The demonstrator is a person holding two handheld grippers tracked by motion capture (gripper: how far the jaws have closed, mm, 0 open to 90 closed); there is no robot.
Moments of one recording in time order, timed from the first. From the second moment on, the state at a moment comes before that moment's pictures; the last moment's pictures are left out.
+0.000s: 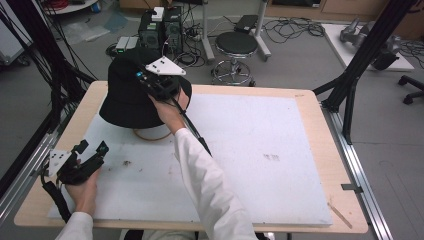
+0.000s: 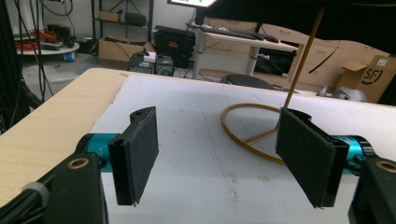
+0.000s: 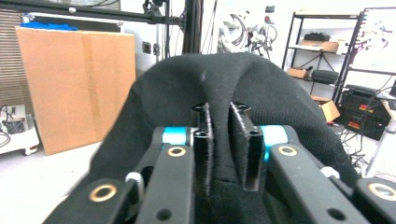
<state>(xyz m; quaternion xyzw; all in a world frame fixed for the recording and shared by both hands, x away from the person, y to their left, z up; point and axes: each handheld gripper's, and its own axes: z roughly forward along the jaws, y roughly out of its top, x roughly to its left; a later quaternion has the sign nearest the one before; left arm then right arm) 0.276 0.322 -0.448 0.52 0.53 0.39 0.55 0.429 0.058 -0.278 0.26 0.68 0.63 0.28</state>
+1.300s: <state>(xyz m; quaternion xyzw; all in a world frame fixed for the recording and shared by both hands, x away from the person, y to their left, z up) 0.278 0.319 -0.447 0.51 0.53 0.39 0.55 0.379 -0.056 -0.276 0.34 0.63 0.61 0.34</state>
